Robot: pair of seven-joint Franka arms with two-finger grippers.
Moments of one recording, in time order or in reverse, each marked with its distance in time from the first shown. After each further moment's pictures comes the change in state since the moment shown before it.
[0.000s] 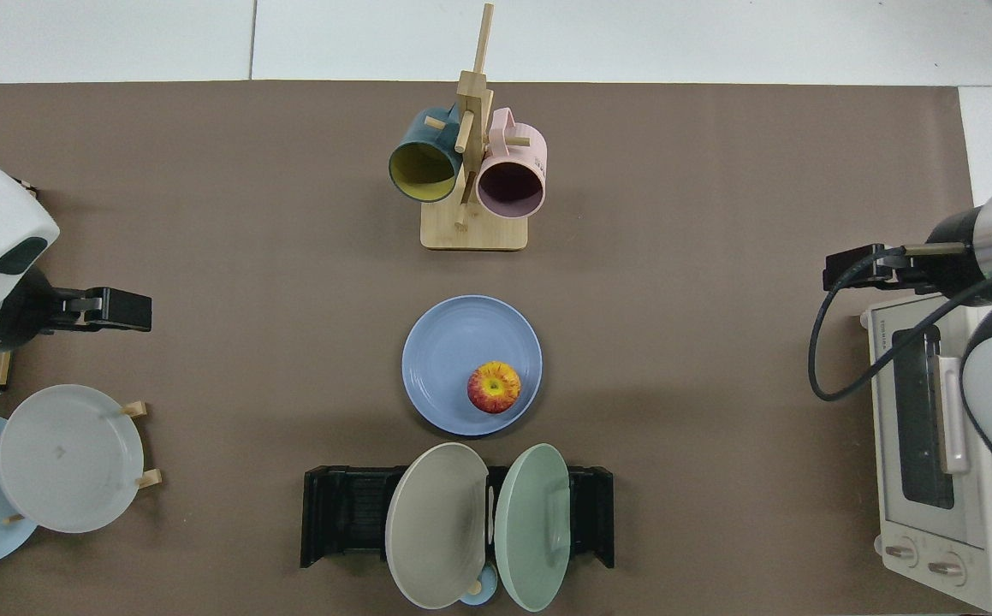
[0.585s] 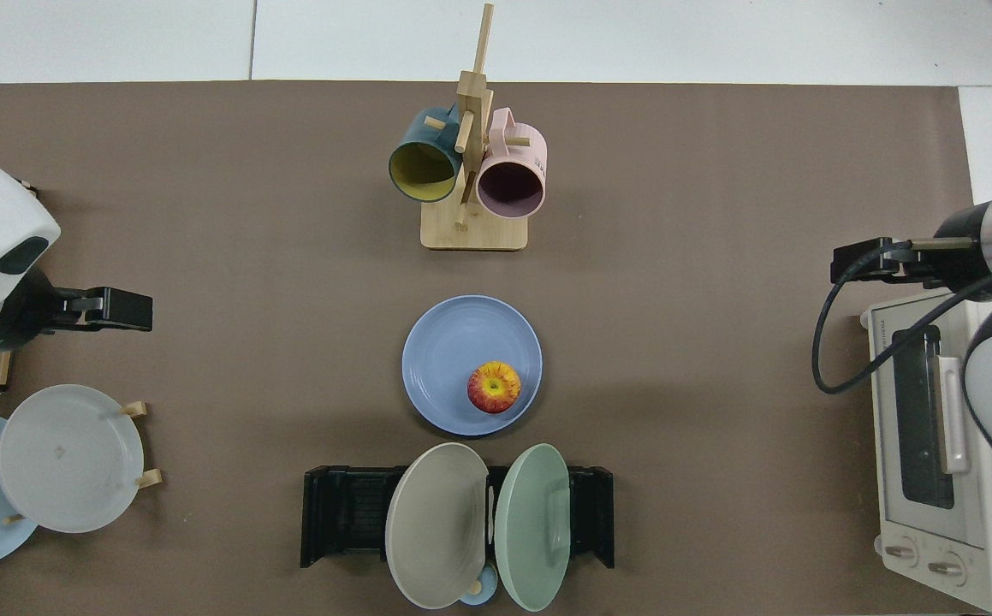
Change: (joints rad) left arm 0.000 0.001 0.000 0.000 -0.001 0.001 0.000; right arm -0.002 0.000 -0.004 0.000 -0.016 0.021 0.024
